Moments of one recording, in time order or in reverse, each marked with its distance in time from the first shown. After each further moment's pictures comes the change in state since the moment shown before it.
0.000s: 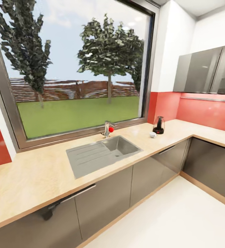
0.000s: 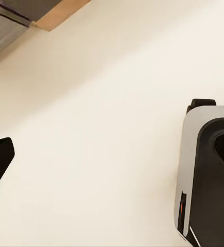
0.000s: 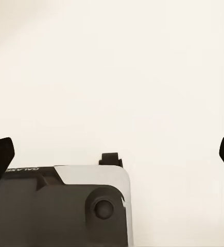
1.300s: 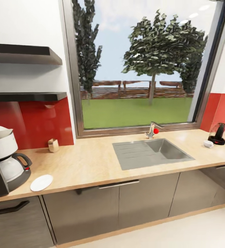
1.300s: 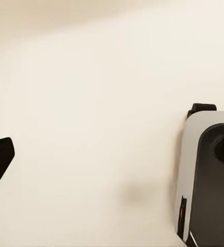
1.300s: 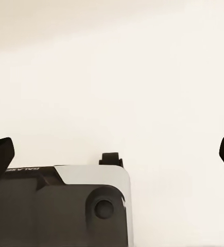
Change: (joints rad) left arm 0.000 0.003 0.010 -0.011 0.006 -0.005 -0.010; right arm -0.002 -0.002 0.000 0.000 0.000 0.003 0.004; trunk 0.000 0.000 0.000
